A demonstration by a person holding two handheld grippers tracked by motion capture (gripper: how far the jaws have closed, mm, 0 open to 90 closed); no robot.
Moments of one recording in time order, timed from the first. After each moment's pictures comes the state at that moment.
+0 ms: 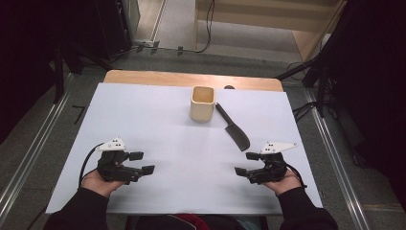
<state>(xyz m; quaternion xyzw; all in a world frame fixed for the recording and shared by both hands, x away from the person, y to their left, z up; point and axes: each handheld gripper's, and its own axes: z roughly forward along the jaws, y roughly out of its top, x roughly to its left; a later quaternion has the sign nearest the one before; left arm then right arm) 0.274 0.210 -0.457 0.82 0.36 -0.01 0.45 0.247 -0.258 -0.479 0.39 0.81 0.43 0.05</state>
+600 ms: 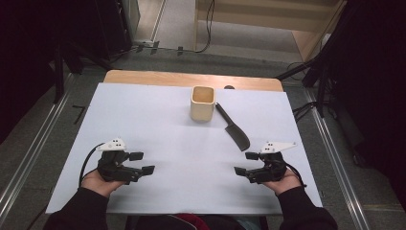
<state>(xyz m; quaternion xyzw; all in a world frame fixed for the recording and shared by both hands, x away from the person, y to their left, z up) 0.274 0.210 -0.458 0.82 0.35 -0.01 0.45 0.248 -0.256 -0.478 0.39 0.81 0.43 0.04</state>
